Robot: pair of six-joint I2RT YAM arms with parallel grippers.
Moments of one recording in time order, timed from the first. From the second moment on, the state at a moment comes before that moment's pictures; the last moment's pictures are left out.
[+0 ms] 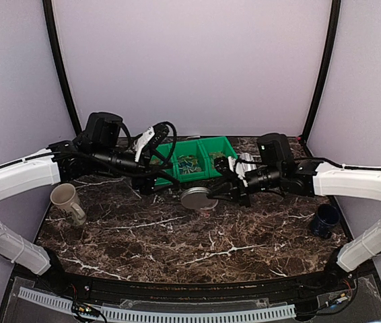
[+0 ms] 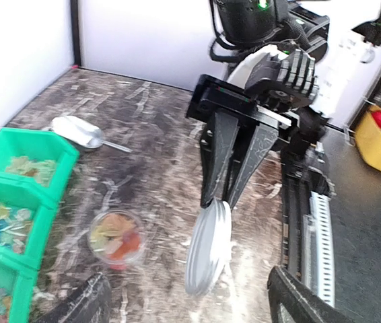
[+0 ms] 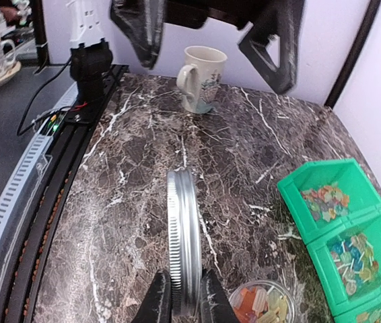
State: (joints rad) left arm -0.77 1.33 1.12 -0.29 0.60 0.10; right arm 0.79 1.38 0.92 -0.04 -0.72 -0.54
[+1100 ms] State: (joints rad) left arm -0.76 1.28 1.02 -0.27 0.29 0.07; right arm 0.47 1.55 0.83 0.24 -0.75 0.54
